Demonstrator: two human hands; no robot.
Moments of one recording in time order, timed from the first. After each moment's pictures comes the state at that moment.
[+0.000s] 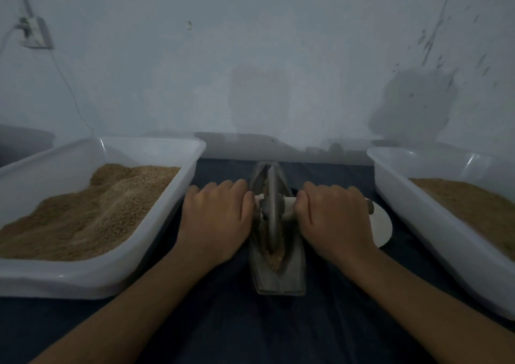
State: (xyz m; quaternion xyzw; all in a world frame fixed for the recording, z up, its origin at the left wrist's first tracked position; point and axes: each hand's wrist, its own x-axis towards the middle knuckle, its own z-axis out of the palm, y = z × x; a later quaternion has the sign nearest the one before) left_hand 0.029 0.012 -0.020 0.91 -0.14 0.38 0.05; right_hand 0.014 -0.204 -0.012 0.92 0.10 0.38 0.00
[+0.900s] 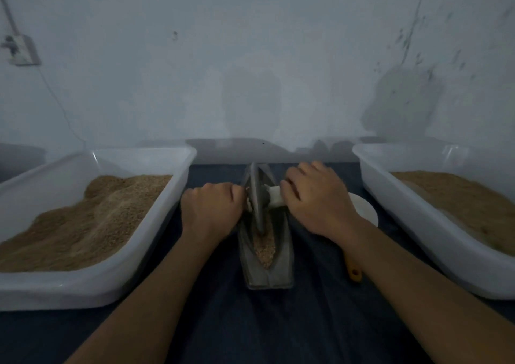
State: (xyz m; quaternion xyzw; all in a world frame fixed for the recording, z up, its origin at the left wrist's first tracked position) left_hand 0.059 0.003 -0.015 0.95 -0.10 0.29 -0.07; right_hand 0.035 -0.212 0.005 0.93 0.13 0.34 -0.05
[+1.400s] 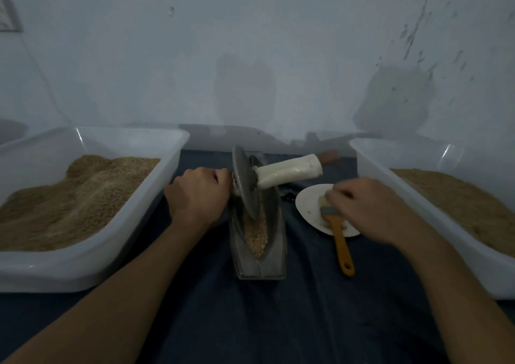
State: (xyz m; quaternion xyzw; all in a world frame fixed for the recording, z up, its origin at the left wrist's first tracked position) left_hand 0.078 0.002 -0.031 0.91 0.04 0.33 0.24; right_hand -0.018 -0.275 0.021 0.96 0.04 0.14 -0.24
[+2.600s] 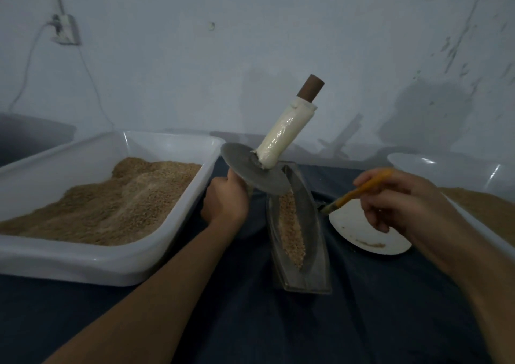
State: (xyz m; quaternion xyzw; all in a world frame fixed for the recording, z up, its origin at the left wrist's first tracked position) left_hand 0.079 0.010 -0.022 0.77 0.17 0.22 0.58; right_hand -0.027 -0.252 0.039 0.78 0.12 0.10 -0.60
